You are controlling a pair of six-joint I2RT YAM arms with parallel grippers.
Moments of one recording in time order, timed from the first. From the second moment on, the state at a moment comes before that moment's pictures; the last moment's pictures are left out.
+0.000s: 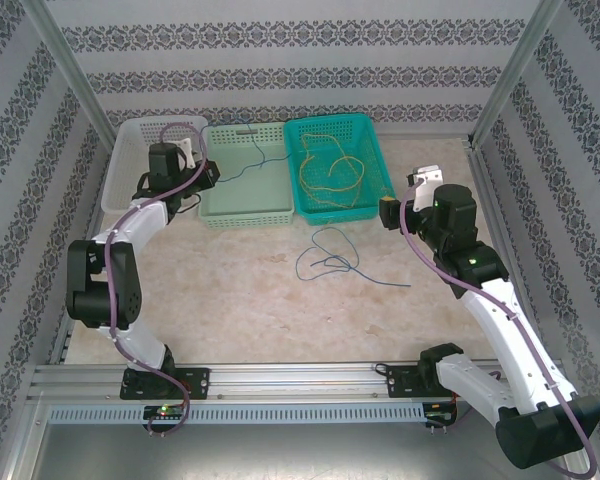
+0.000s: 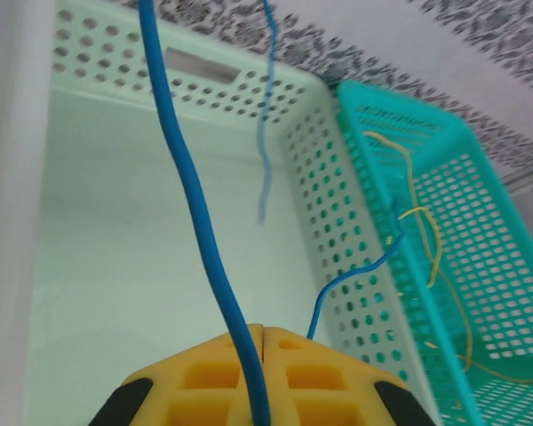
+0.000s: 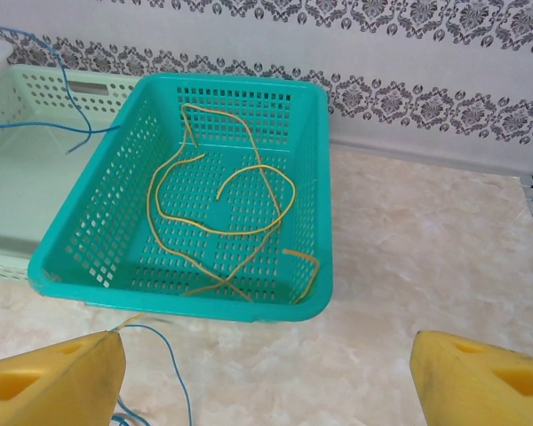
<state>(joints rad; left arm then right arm) 0.00 1.69 1.17 0.01 0.39 -0.41 0.24 0.93 0.94 -0.43 0.03 0.01</state>
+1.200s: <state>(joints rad) -0.12 1.82 1.20 -0.11 0.26 -0.32 0.23 0.97 0.94 -0.45 0.04 0.08</state>
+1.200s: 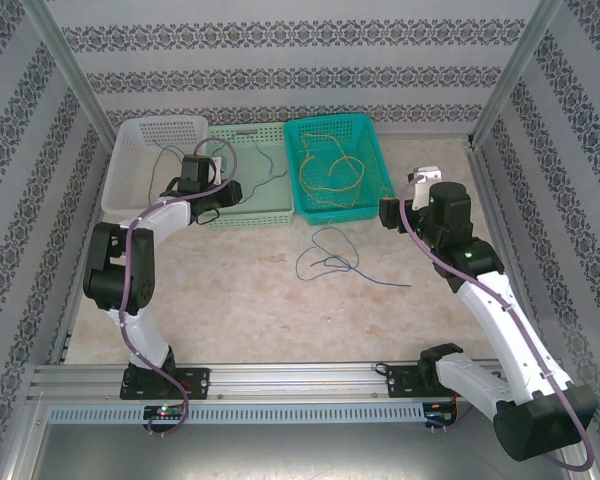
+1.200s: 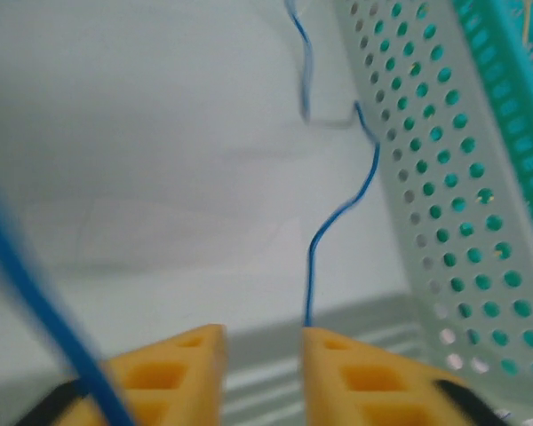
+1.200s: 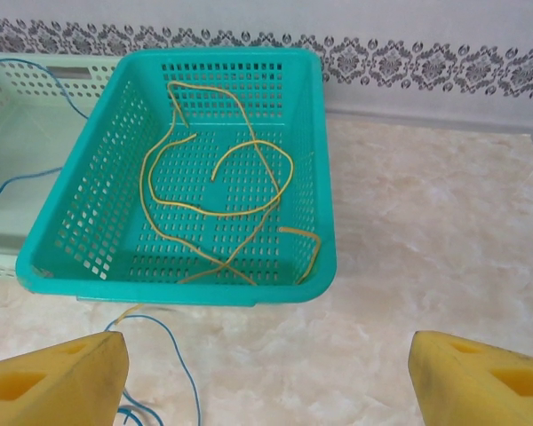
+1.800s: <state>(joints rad) -0.20 1.56 1.19 -0.21 0.05 -0.29 0.23 1.03 0.91 -0.54 0.07 0.21</state>
